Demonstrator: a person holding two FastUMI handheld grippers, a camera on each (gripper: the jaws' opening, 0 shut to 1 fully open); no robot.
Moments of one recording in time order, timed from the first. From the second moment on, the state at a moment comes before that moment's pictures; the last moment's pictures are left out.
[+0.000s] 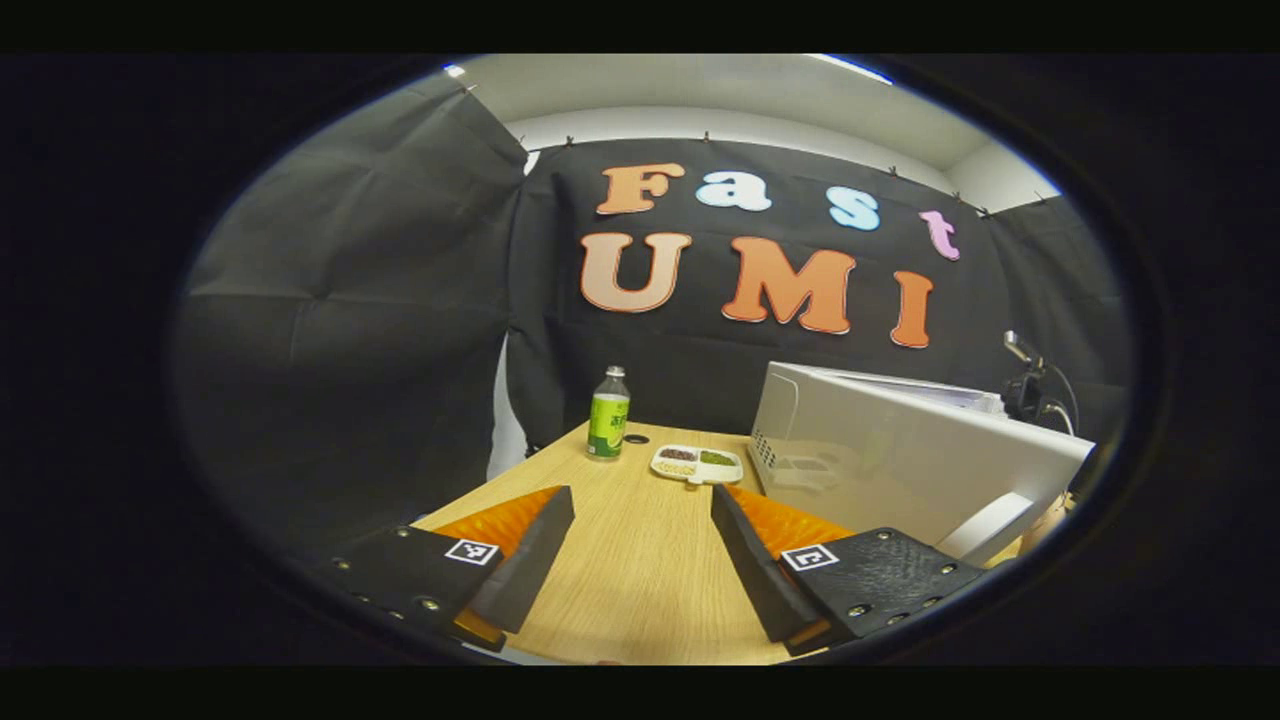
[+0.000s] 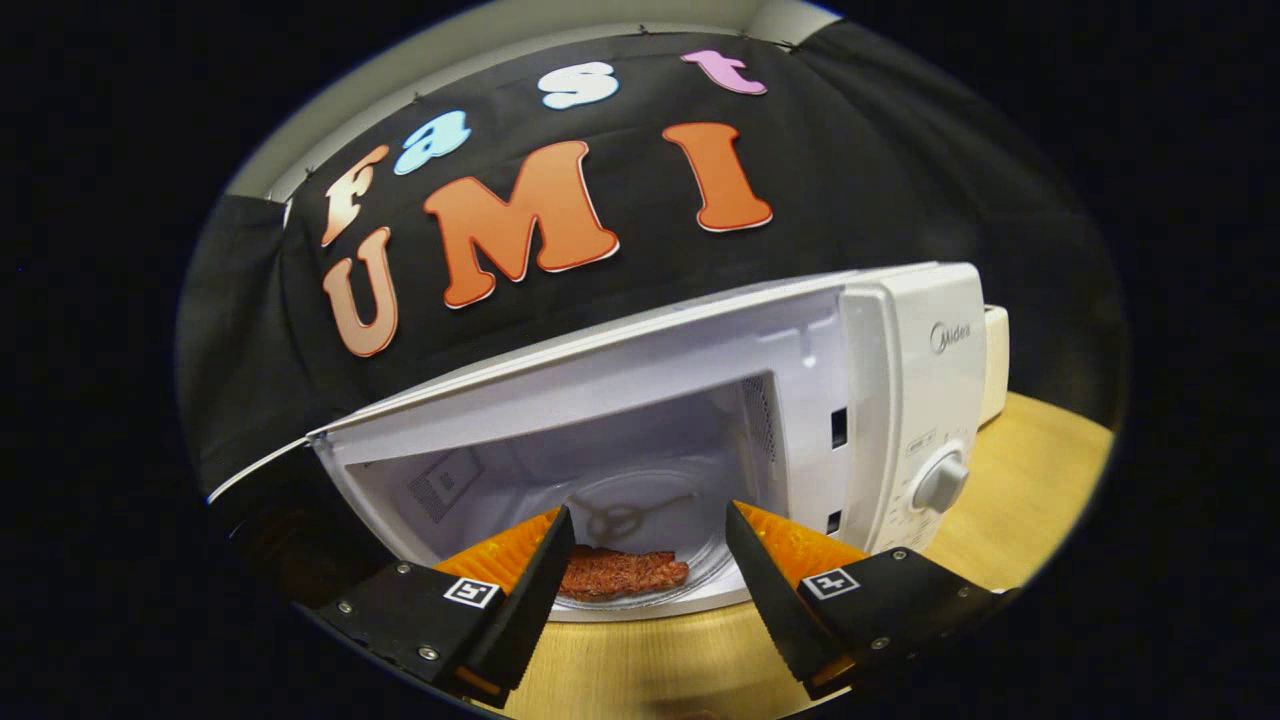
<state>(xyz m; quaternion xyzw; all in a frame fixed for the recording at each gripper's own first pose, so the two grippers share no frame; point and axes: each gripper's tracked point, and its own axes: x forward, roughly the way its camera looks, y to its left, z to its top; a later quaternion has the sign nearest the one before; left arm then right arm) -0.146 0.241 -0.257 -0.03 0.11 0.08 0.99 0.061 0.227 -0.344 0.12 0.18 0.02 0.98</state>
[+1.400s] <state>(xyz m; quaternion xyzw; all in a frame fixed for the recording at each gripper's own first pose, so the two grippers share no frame) -0.133 -0.006 -0.268 -0.03 0.13 -0.17 0.98 -0.051 0.025 -0.080 0.03 0.05 0.00 1.00</state>
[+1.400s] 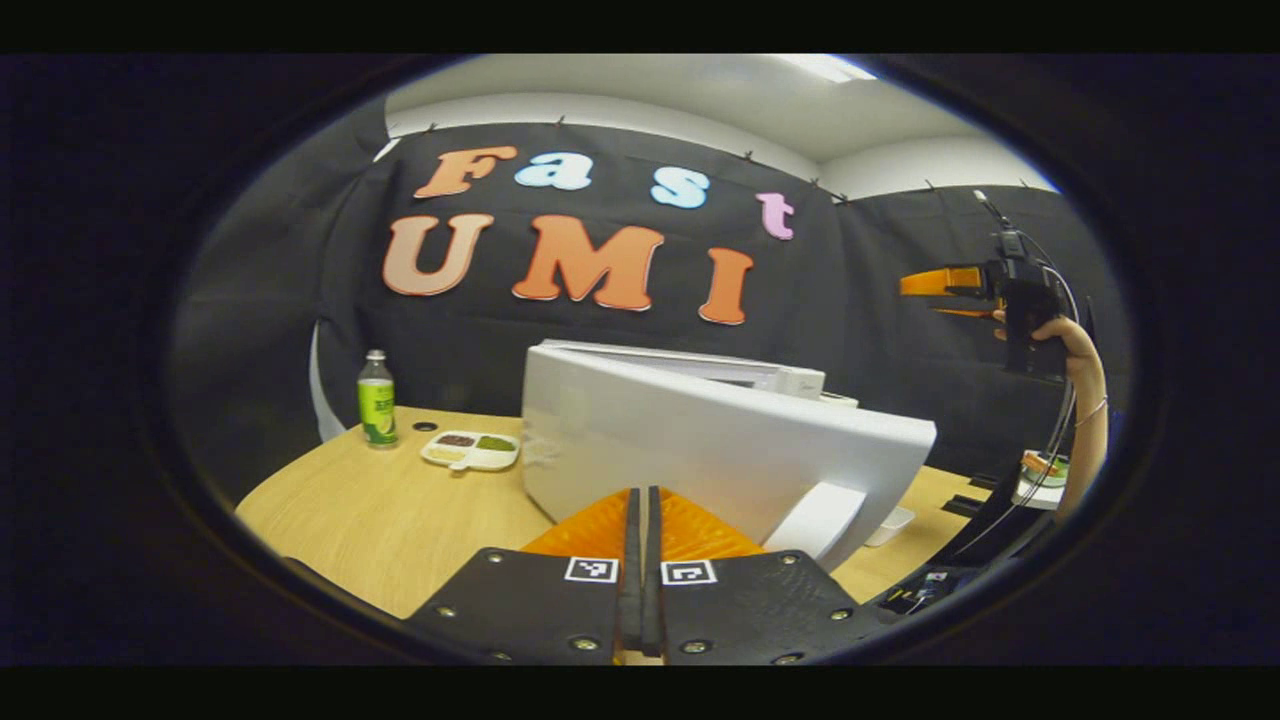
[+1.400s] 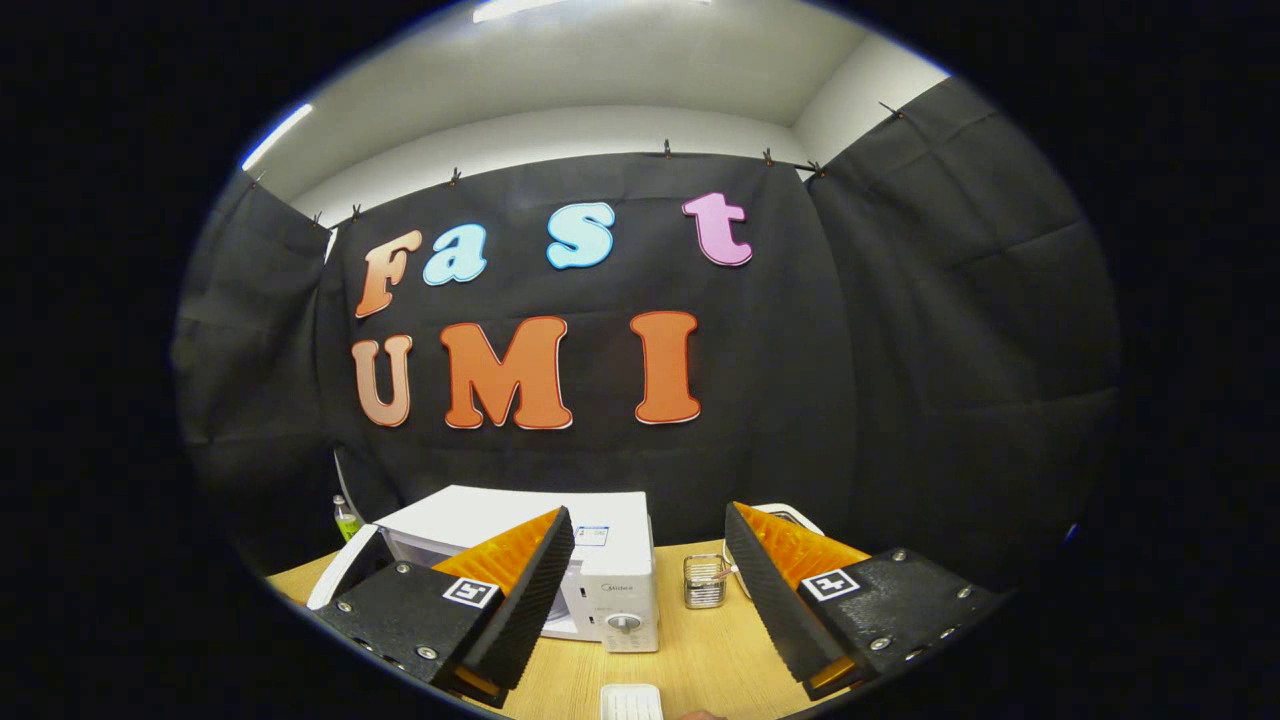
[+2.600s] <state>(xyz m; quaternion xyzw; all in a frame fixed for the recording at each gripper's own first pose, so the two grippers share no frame) 0.066 -0.183 -0.326 -0.02 0.17 -0.14 0.97 -0.068 -0.066 -0.098 0.03 0.06 -0.06 1.00</state>
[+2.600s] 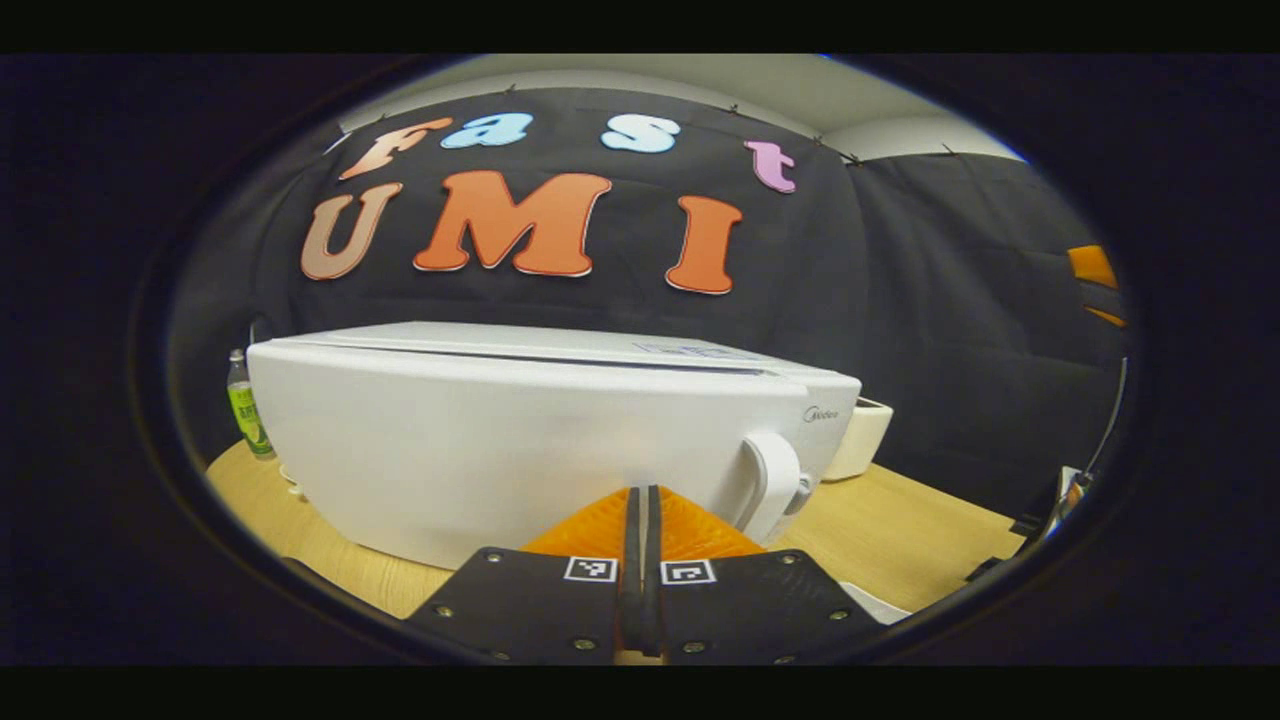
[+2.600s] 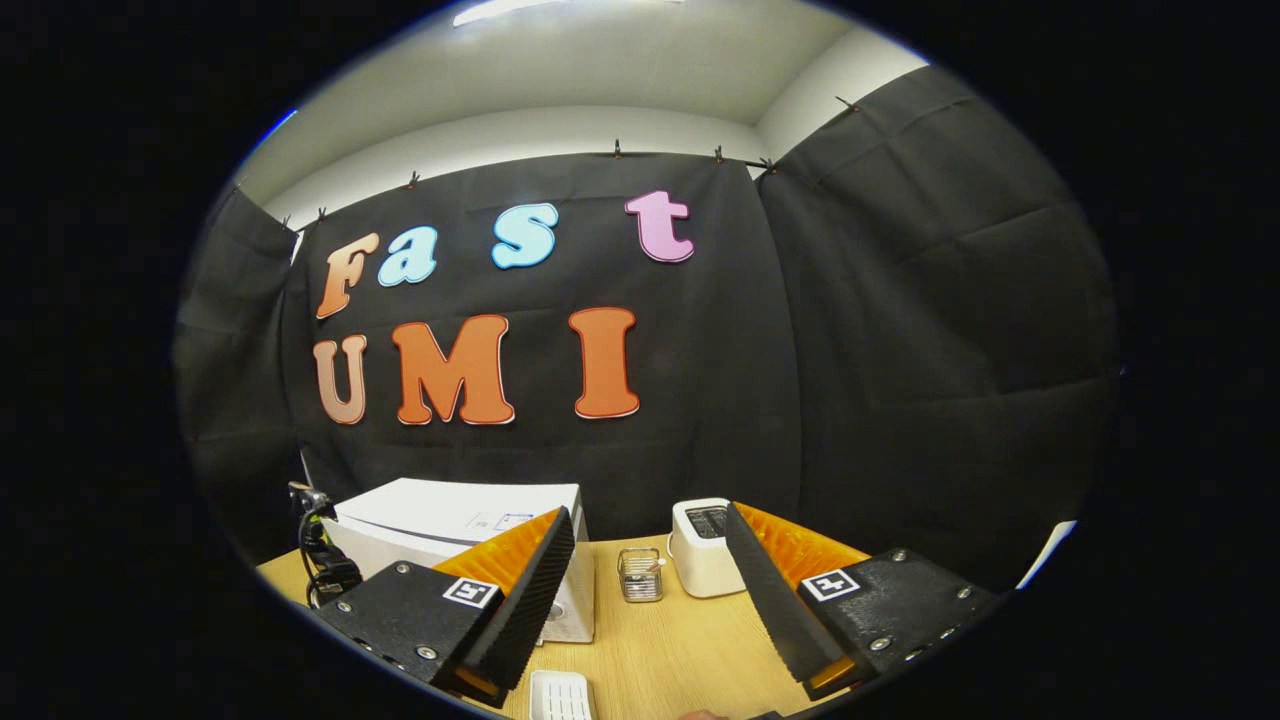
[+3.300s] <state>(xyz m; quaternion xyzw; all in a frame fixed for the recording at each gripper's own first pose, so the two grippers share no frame) 0.043 -0.151 -0.246 0.04 0.16 -0.12 0.98 -0.060 -0.054 -0.103 0.04 0.08 -0.04 0.99</state>
